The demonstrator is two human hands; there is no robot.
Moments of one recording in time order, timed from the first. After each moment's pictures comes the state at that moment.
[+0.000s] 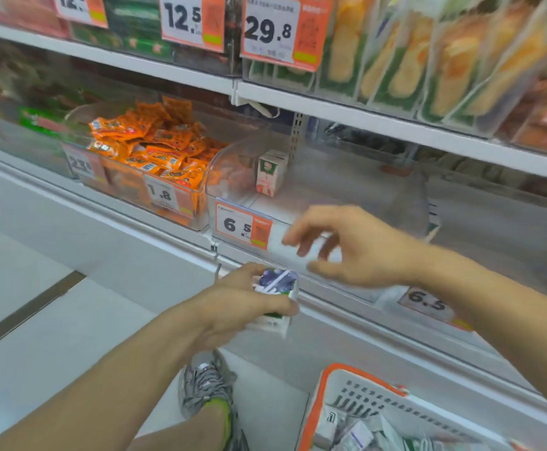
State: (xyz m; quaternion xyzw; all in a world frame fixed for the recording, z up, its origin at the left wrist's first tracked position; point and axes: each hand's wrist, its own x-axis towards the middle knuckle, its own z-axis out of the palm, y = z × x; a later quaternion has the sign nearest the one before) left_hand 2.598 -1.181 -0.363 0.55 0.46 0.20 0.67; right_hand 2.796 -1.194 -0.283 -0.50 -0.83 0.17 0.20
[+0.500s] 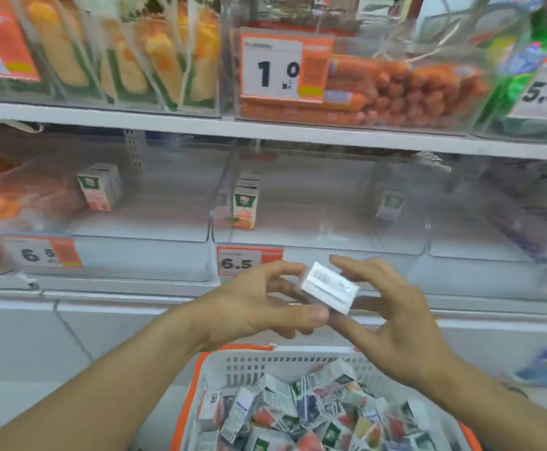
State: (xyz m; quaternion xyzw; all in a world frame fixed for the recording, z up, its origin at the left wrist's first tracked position) left_hand 2.791 -1.292 -0.320 0.71 0.18 0.04 0.68; right_hand 2.949 -1.447 -0.342 -0.62 -0.59 0.05 0.51
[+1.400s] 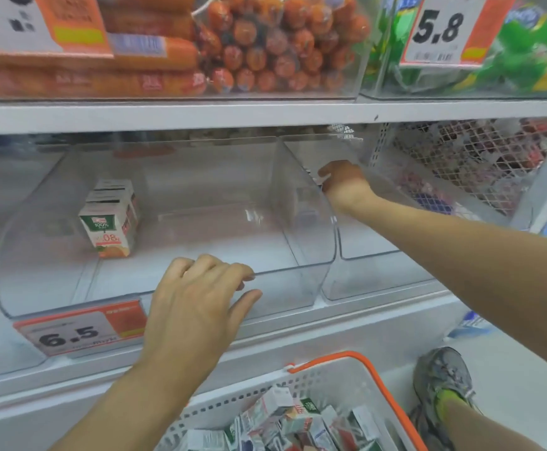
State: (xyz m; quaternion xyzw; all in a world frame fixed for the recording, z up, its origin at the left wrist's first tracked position) left_hand 2.933 -1.282 -0.381 0.93 0.10 0.36 -0.01; right_hand 3.235 -1.345 -0.325 -0.91 -0.34 0.03 0.24
